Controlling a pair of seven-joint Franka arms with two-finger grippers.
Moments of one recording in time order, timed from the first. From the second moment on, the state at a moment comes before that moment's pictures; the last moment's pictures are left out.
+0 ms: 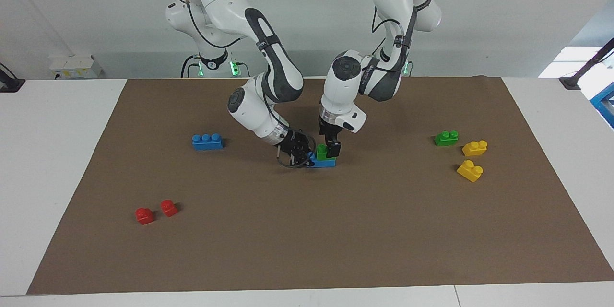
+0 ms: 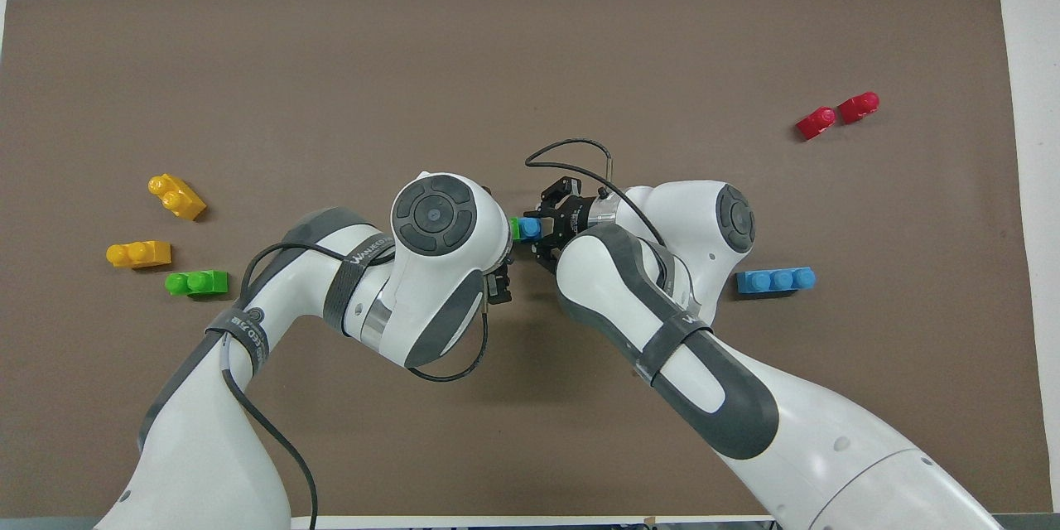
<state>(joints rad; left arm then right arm) -0.59 0.29 -0.07 -1.93 -0.06 2.30 -2.30 0.47 0.41 0.07 -1.99 1.01 2.59 1.35</state>
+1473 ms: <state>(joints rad) -0.53 0.16 -0.05 -1.90 -0.03 2.13 -2.27 0.48 0.42 0.07 -1.97 1.02 2.60 1.32</state>
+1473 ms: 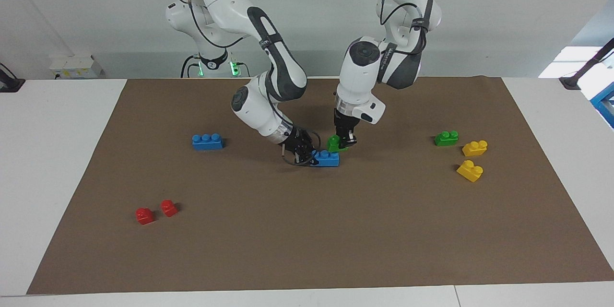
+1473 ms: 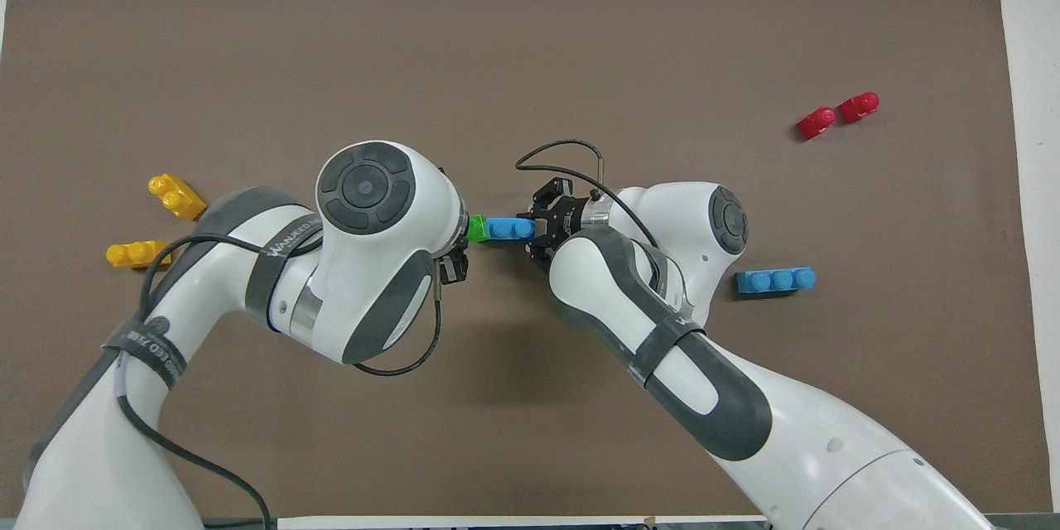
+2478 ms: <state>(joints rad) -0.18 0.06 -0.04 -1.94 -0.03 1.97 -1.35 0.18 0.33 0.05 -1.82 0.81 2.21 1.25</state>
